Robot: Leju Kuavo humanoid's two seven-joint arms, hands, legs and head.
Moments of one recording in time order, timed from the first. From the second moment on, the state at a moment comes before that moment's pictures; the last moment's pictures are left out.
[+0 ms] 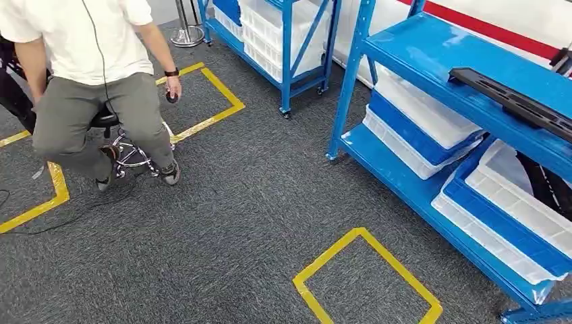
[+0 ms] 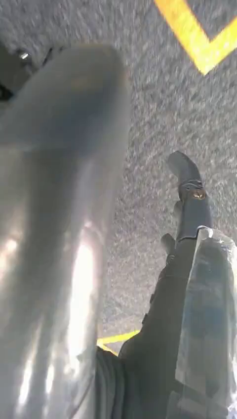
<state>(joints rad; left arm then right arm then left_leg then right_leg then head) -0.05 0.01 -0.20 -0.21 0.18 0.03 -0.15 -0.05 -0.05 -1.32 -0.15 1.31 0.13 -0.09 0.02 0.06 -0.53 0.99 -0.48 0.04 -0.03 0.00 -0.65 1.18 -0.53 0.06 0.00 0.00</state>
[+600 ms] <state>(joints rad) -0.04 0.02 -0.23 -0.21 0.18 0.03 -0.15 -0.05 -0.05 -1.32 -0.15 1.31 0.13 -0.11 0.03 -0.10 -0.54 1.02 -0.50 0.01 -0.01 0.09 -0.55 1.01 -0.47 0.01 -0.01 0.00</state>
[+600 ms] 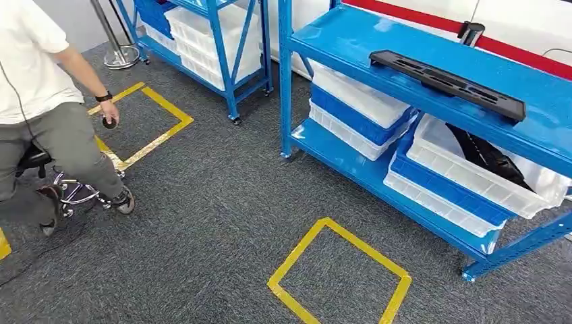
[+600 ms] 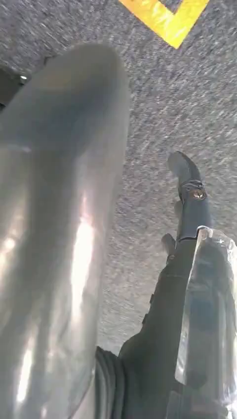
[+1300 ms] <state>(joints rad) -0.06 0.02 -0.24 -0.21 0.18 0.02 -0.15 -0.04 -0.06 -1.32 -0.15 1.30 0.12 -0.11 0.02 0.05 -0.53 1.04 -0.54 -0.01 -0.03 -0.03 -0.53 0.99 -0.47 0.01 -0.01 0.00</state>
